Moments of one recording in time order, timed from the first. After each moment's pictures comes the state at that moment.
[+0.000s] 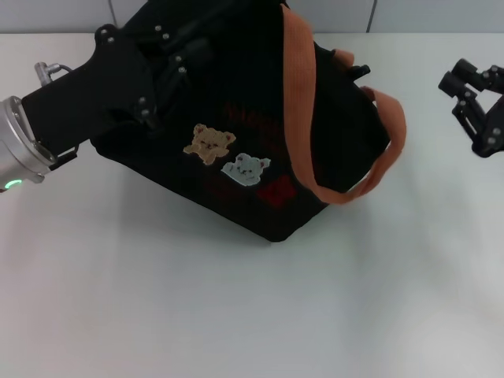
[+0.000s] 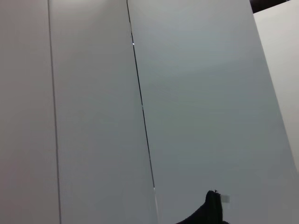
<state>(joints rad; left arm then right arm) -0.48 -2.07 0.83 0.48 1.37 1.72 -0.82 0.49 2.07 -0.16 -0.39 -1.92 -1.69 0.67</state>
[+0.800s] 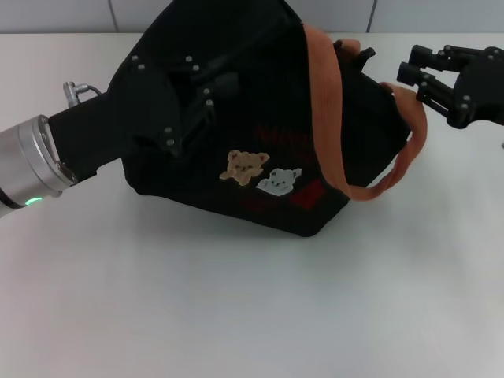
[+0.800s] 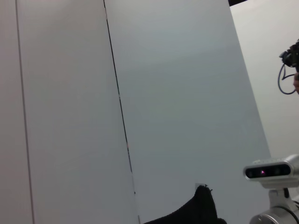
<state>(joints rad) -0.49 -2.07 0.91 0.45 1.37 1.71 -0.77 0.56 2.06 -0.45 -0.57 -1.86 -1.55 1.05</state>
